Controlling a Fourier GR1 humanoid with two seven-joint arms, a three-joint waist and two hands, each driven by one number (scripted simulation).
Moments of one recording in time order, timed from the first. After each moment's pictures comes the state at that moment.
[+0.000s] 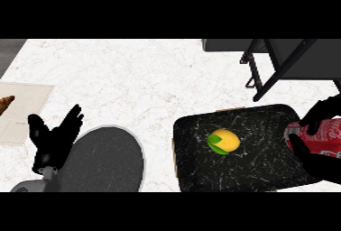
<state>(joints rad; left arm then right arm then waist) -0.04 0.22 0.04 -1.41 0.17 0.04 0.29 -0.16 -0.44 -0.08 -2.19 0.35 0.41 0.54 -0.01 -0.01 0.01</state>
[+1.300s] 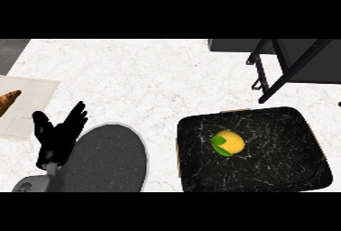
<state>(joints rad) -0.07 0.21 0.05 -1.38 0.14 0.01 0.27 -0.92 -0.87 -0.36 -1.43 0.16 0.50 0.61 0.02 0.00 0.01</state>
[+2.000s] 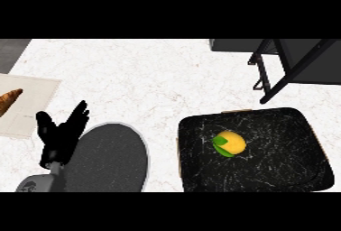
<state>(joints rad) -0.08 0.19 0.05 -1.38 0.12 0.01 0.25 -1.07 -0.88 -0.21 -0.95 0.37 0.42 0.22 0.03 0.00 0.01</state>
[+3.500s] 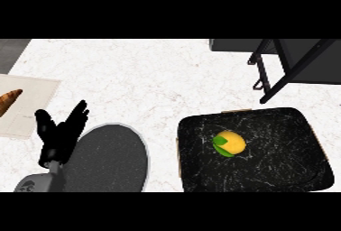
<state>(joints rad) -0.08 0.18 0.07 -1.38 0.12 -0.01 0.28 -1.32 -0.84 -0.30 -0.41 0.47 0.20 -0.03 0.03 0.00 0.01</state>
